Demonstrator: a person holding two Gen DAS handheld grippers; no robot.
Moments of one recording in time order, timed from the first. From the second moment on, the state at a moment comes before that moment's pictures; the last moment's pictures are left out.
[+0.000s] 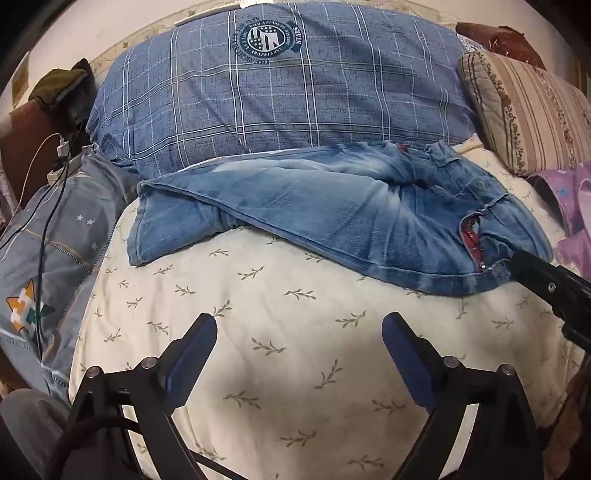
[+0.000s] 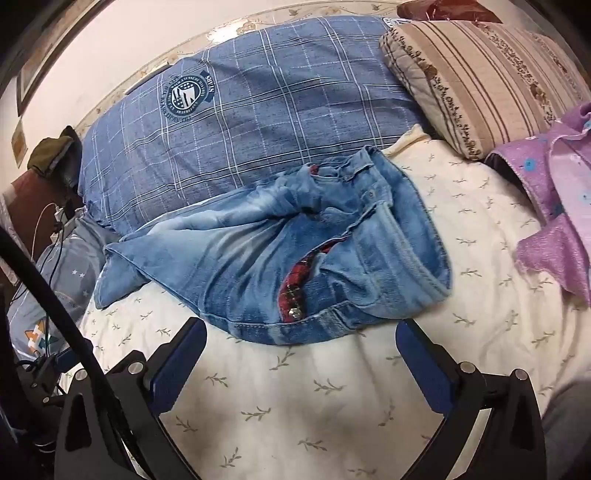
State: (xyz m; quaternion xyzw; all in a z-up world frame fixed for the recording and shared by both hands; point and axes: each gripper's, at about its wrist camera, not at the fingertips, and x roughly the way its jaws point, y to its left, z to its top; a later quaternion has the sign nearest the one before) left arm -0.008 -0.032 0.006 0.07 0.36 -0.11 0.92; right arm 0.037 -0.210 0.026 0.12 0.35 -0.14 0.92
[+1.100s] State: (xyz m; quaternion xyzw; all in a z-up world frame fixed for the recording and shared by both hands) left arm 0.053 -0.024 0.036 -0.01 0.43 -0.16 0.89; right arm 0.048 -0.246 0.052 0.16 0.40 -0.12 0.89
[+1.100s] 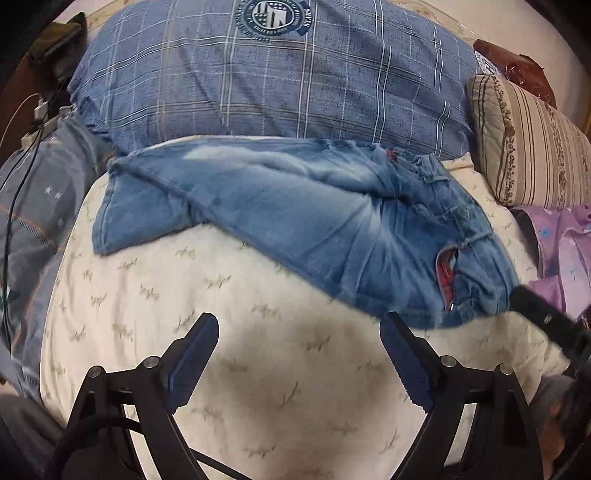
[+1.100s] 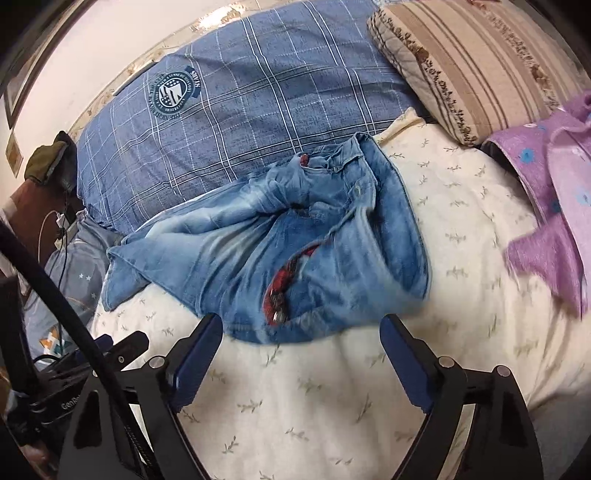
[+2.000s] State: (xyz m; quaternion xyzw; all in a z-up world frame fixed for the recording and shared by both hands) left arm 0.138 -0.050 -0.014 -0.03 0.46 -0.17 0.87; right arm 0.113 -0.315 0.015 0.12 0.47 -0.17 0.86
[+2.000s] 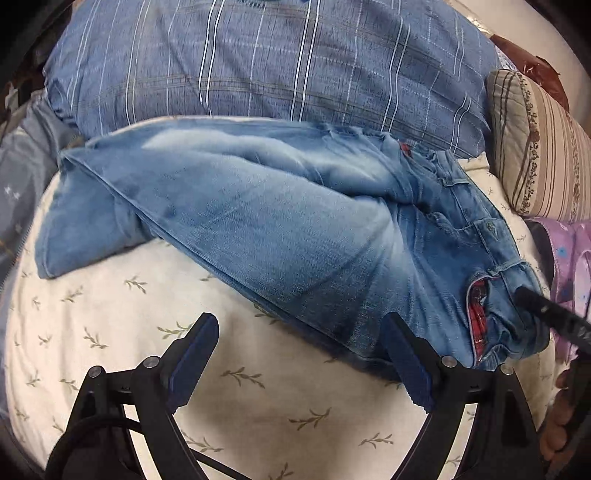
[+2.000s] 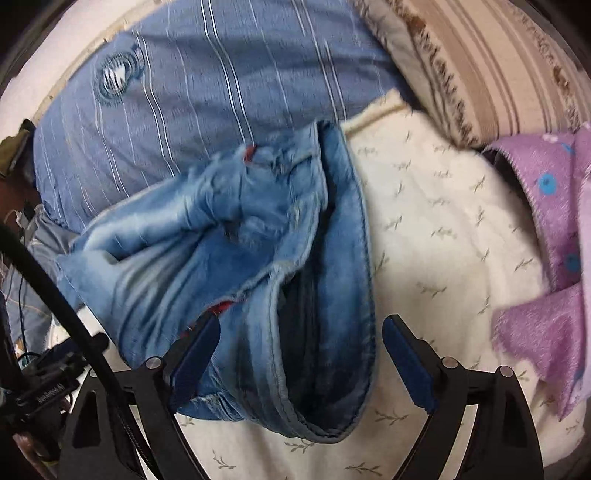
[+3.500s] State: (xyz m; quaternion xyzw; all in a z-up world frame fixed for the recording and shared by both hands) left arm 0.116 0.077 0.035 -0.10 0.49 -0.02 0.87; right arm 0.100 -0.148 0.059 0.07 0.41 0.07 0.90
